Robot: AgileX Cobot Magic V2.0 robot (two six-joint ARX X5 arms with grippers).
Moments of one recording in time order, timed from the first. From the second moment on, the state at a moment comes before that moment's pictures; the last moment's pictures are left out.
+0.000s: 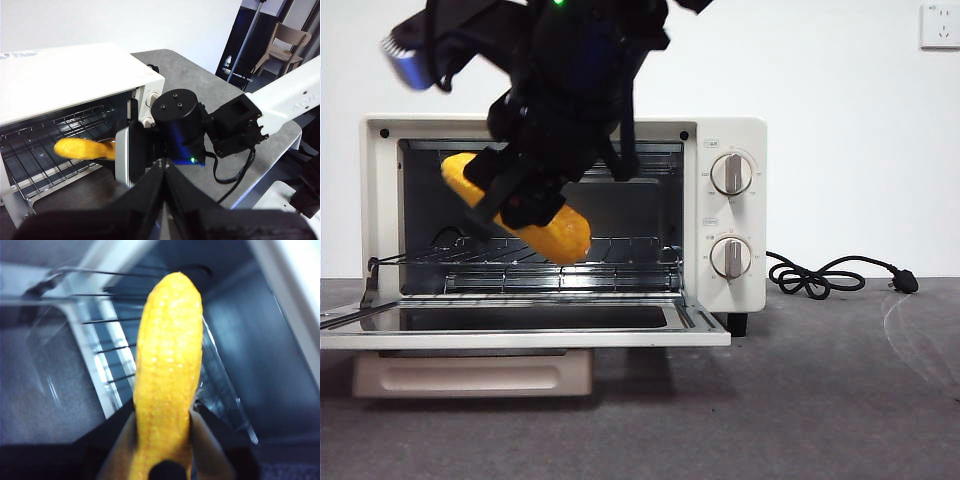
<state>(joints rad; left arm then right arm) -0.48 0.39 1.07 -0.95 0.29 -0.14 1.03 1.82 1.11 0.21 0.48 -0.74</state>
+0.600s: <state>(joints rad) -0.48 0.39 1.07 -0.96 0.29 -0.14 0.94 1.87 1.18 0.22 0.53 -0.97</state>
